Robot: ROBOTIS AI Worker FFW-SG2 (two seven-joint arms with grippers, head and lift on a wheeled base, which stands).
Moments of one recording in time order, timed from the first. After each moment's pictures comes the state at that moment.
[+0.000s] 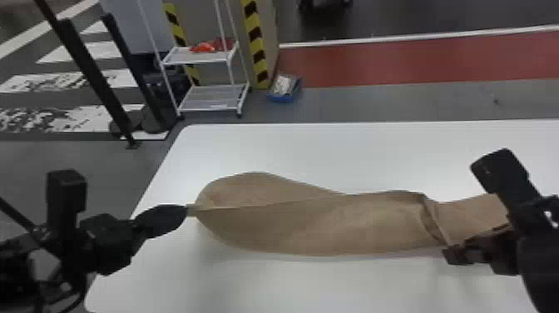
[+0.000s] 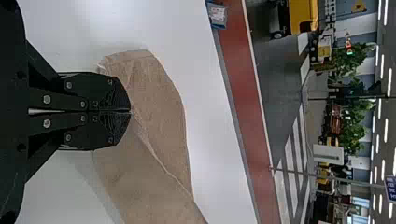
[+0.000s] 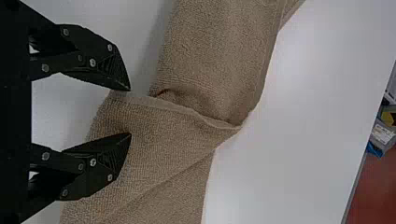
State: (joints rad) left arm 0.34 0.12 0.52 -2.31 -0.25 0.79 -1.09; right arm -0.11 -0.24 0.34 -2.07 0.63 1.57 0.90
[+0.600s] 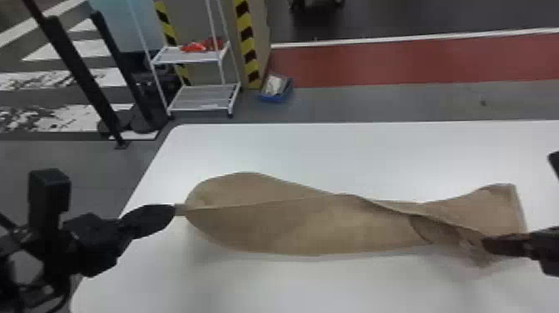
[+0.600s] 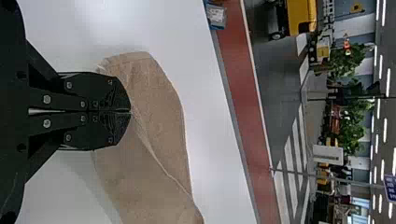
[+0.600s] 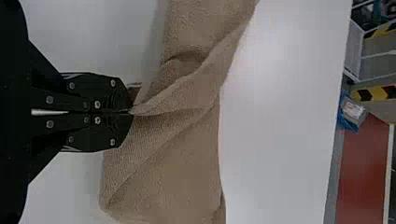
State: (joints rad) left arm 0.34 0.12 0.52 -2.32 -0.25 0.79 -1.09; right arm -0.01 -0.27 0.05 -2.21 0.51 1.57 0.98
